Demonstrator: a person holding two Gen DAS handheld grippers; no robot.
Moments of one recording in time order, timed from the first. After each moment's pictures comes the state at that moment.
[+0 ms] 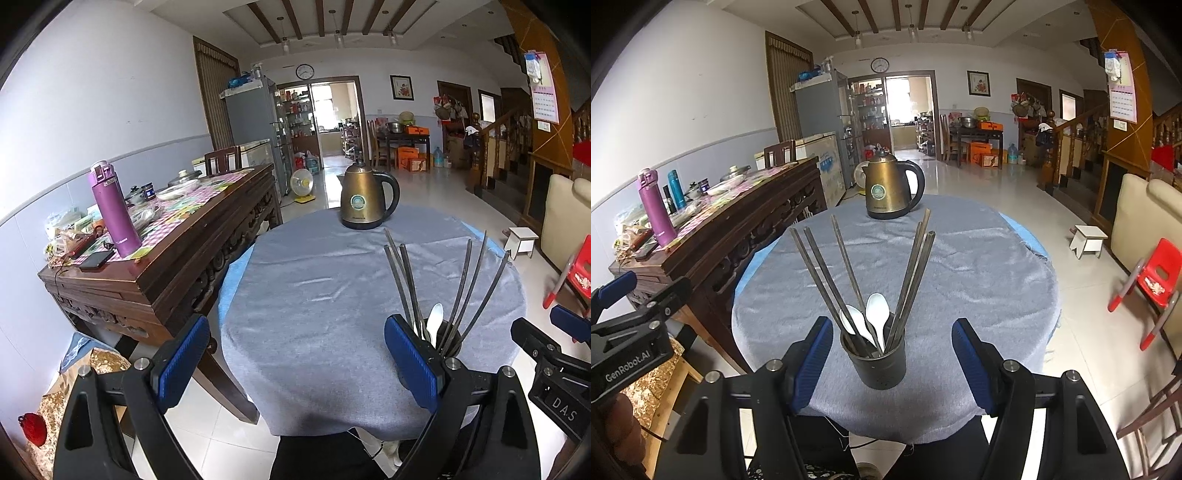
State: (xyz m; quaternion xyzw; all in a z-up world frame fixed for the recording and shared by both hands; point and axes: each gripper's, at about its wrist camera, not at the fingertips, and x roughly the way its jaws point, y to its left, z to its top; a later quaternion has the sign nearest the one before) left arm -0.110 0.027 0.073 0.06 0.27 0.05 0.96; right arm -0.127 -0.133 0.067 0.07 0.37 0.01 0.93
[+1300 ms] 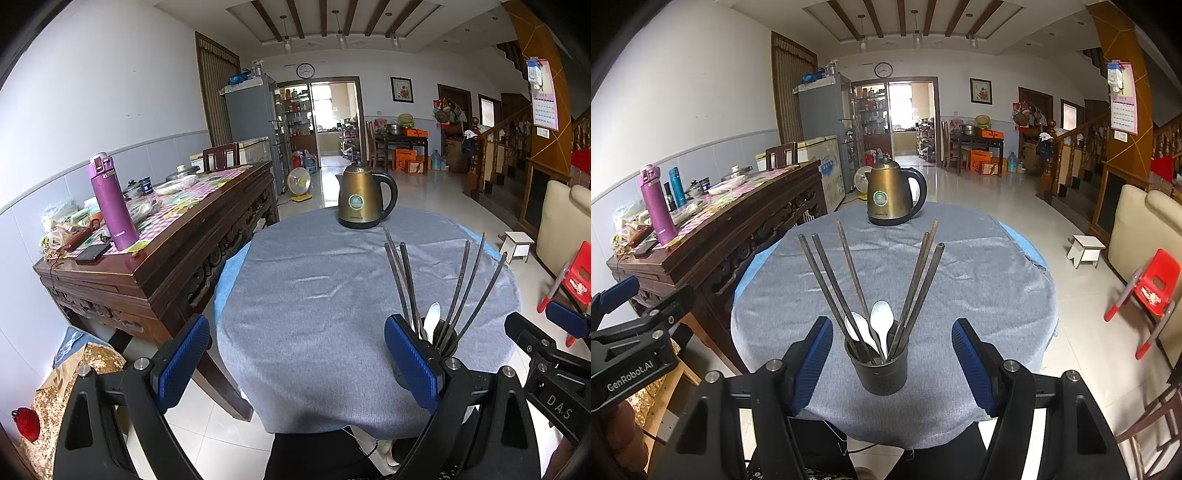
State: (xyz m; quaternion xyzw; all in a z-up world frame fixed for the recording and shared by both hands) left arm -0.112 0.029 0.072 0.05 0.28 0.05 0.96; right arm -0.127 -0.126 0.071 0.05 0.36 0.01 0.93
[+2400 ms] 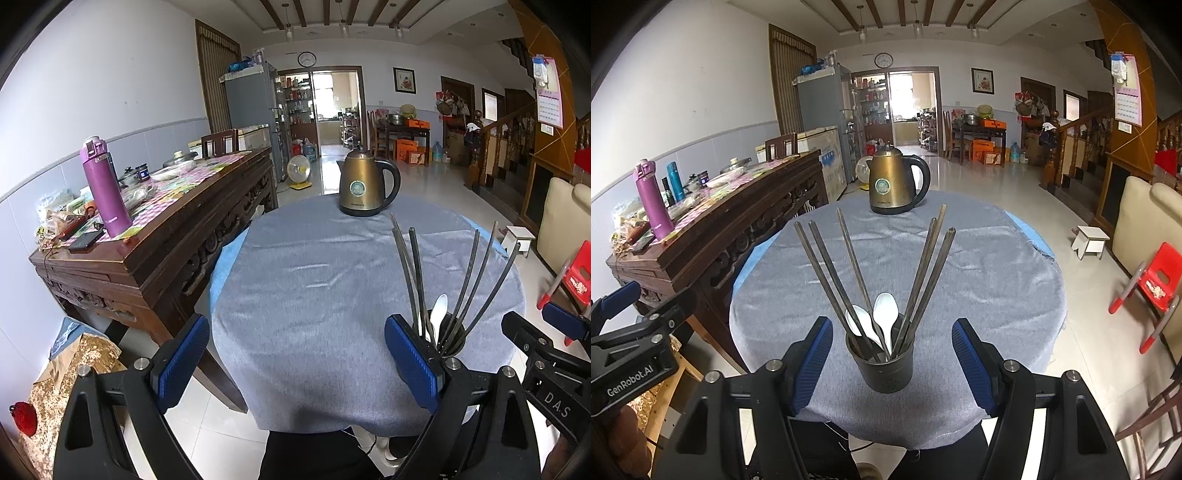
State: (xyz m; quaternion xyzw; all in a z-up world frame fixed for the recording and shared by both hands) left arm -0.102 0.028 0.054 0.04 0.30 0.04 0.95; right arm -0.110 -0.121 0.056 0.06 0.38 0.02 0.92
